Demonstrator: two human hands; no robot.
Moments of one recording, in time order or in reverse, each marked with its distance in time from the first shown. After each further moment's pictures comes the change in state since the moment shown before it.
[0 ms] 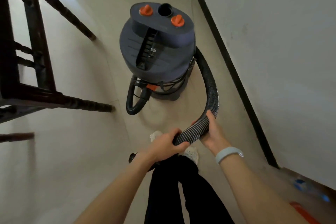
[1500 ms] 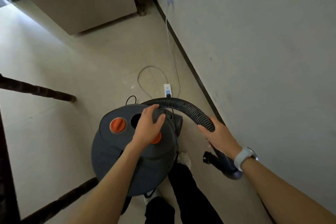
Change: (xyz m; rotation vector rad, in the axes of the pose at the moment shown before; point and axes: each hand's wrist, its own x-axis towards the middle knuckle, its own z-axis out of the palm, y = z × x) left_hand 0.276 0.158 -0.310 -0.126 0.503 0.060; right_hand 0.114 -0.343 0.141 -1.124 -0.120 -0.594
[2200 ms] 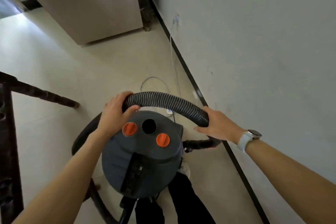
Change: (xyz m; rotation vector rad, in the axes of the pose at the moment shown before) left_hand -0.003 -0.022 -0.143 0.232 0.157 0.241; right_hand -0.010 -0.094 -0.018 -0.523 -0.097 -0.290
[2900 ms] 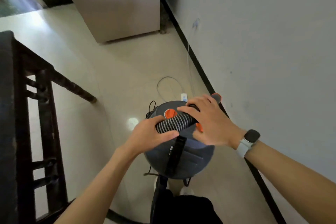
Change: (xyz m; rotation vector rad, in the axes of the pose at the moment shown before) left_hand -0.120 -0.046 -0.062 -0.231 -0.275 0.031; right_hand -0.028 -0.182 0.087 -0.439 0.276 -0.553
